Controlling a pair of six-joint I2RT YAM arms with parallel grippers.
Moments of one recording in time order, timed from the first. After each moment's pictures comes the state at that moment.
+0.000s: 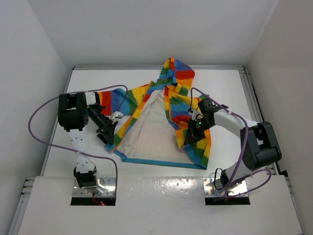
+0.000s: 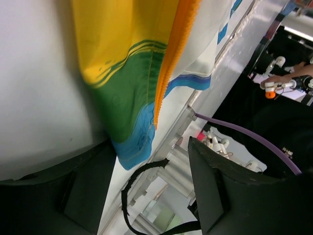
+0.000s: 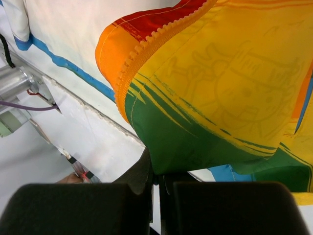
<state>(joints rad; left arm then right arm) 0.13 2.23 1.39 -1.44 0.56 0.90 0.28 1.57 0.85 -0.70 -0.61 0.25</state>
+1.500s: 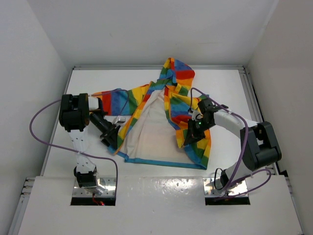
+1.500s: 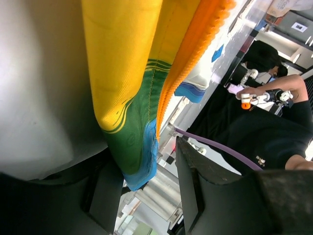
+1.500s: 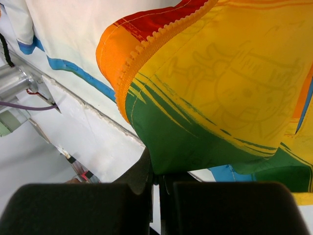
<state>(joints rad) 0.08 2.22 1.26 -1.35 0.64 0.79 0.29 1.56 0.85 -0.70 -0.61 0.25</state>
